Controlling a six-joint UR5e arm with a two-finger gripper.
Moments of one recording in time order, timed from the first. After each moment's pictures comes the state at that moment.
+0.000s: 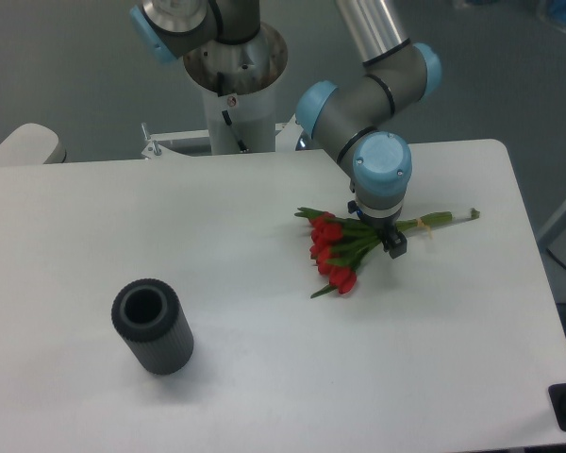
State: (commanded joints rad) arm 2.66 -1.96 -1.91 -0.87 1.79 1.77
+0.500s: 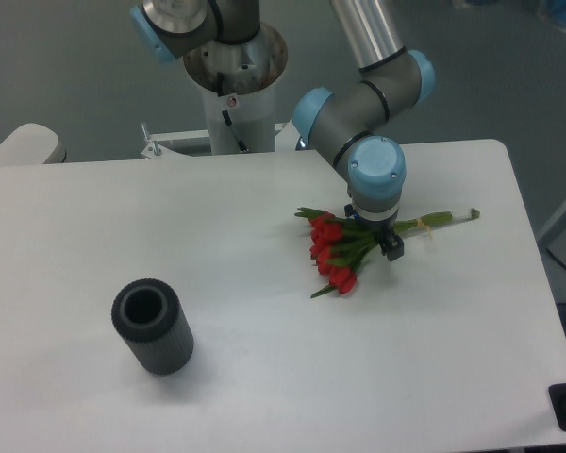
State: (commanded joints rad) arm 2.66 -1.96 -1.93 -0.87 1.77 1.76
